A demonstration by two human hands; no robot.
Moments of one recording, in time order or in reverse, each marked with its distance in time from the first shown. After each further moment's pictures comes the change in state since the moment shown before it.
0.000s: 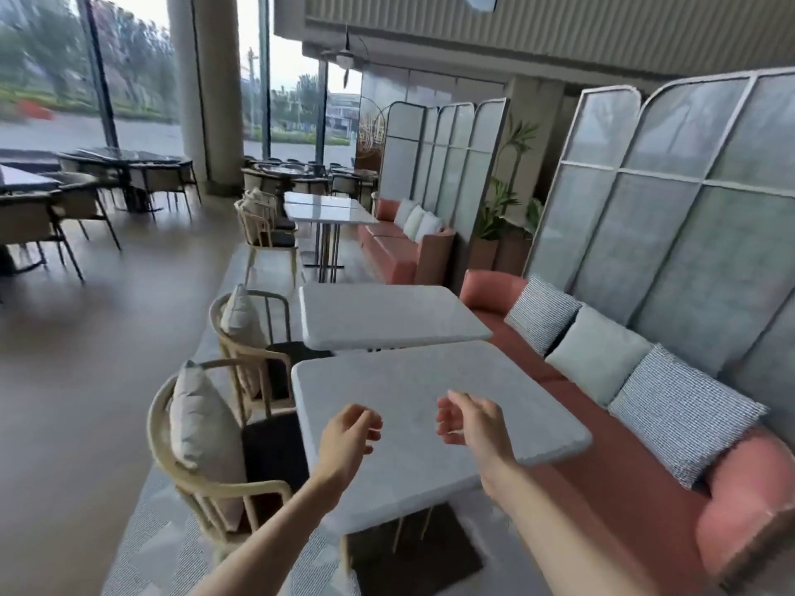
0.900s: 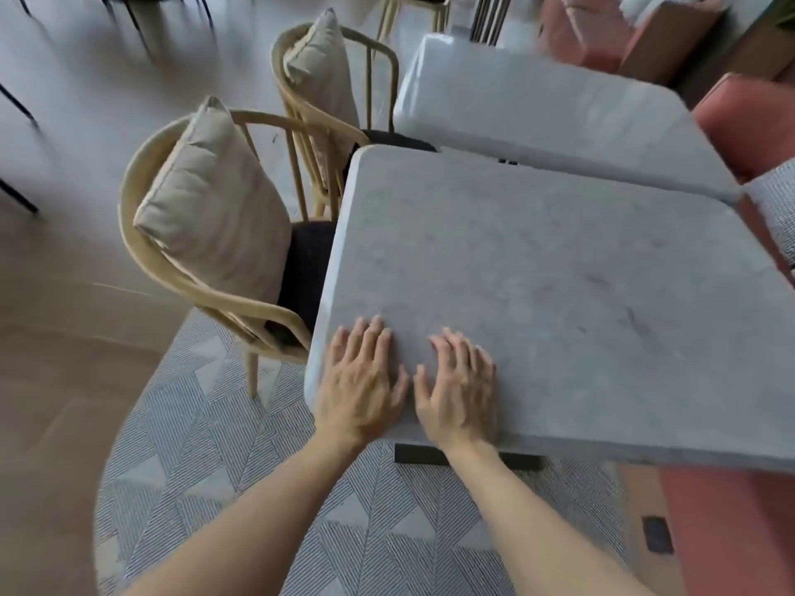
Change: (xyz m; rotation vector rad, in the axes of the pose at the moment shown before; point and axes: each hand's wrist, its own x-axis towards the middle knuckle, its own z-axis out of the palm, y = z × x) left_hand 0.187 -0.354 0.063 1.240 0.243 0.022; right_hand 0.245 0.395 0.108 -1.100 -0.339 -0.605
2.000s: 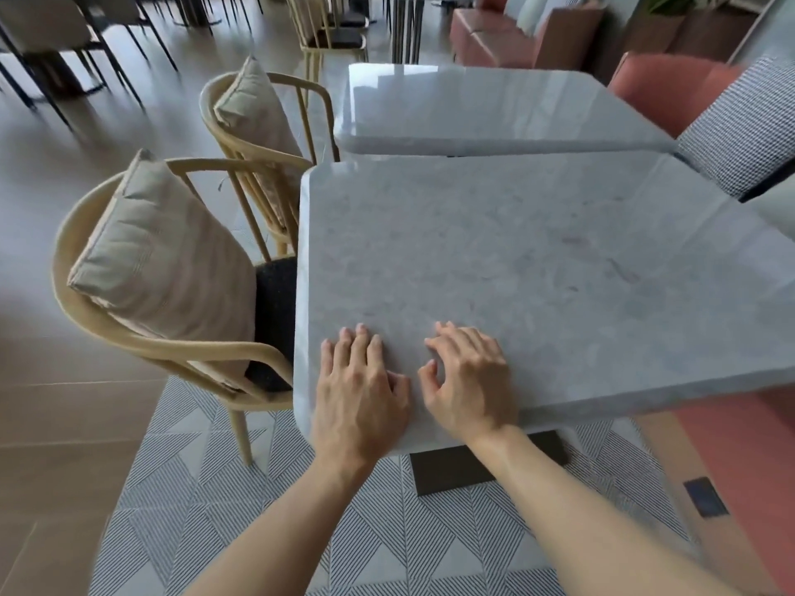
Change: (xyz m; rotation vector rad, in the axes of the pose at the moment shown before) left_hand 0.000 0.002 0.003 0.056 0.068 0.057; right_hand -0.003 0.000 0.002 0.048 0.241 -0.037
